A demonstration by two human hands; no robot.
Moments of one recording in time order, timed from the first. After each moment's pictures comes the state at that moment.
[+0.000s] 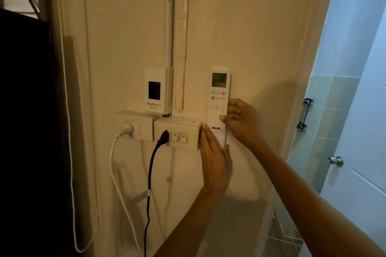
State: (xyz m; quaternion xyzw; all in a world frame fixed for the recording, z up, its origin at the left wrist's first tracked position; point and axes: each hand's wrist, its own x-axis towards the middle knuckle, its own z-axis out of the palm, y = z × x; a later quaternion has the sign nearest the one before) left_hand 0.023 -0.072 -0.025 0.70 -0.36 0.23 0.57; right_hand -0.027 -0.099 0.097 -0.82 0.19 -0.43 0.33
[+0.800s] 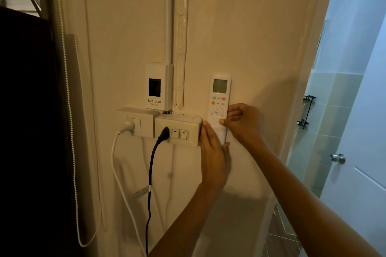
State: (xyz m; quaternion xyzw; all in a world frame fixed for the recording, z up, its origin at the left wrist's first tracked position) left_hand 0.023 -0.068 -0.022 0.72 -0.36 0.23 0.55; right_hand -0.030 -0.101 0.087 -0.81 0.24 -0.44 0.30
